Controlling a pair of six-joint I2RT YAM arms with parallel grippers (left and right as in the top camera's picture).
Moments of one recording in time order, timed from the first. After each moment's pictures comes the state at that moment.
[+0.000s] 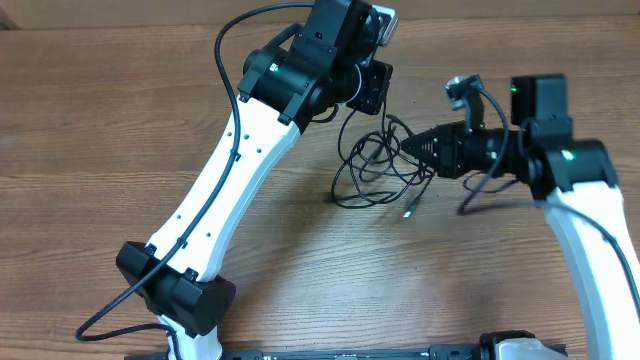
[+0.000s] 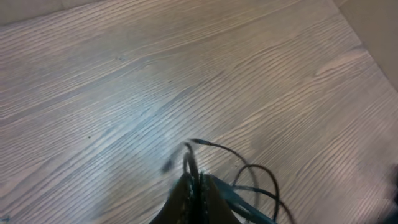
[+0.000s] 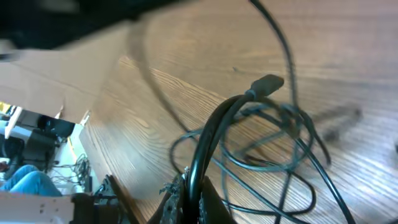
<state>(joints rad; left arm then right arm) -0.57 1.92 2.15 -1.04 0.22 -0.21 0.07 1.32 1.27 -0.85 -0.87 0.00</state>
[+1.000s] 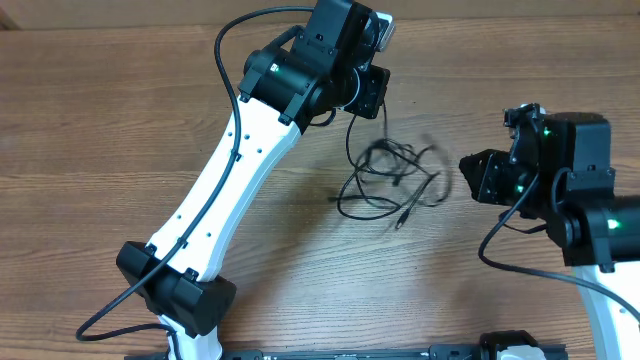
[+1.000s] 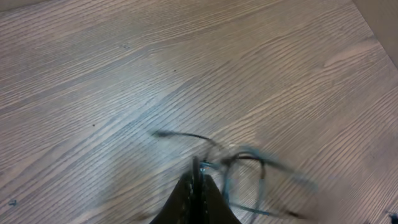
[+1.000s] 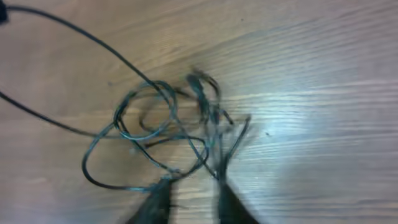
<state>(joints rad) -0.57 1.92 2.15 -1.08 0.20 -0.21 0.07 1.11 1.27 -1.07 -0.26 0.28</state>
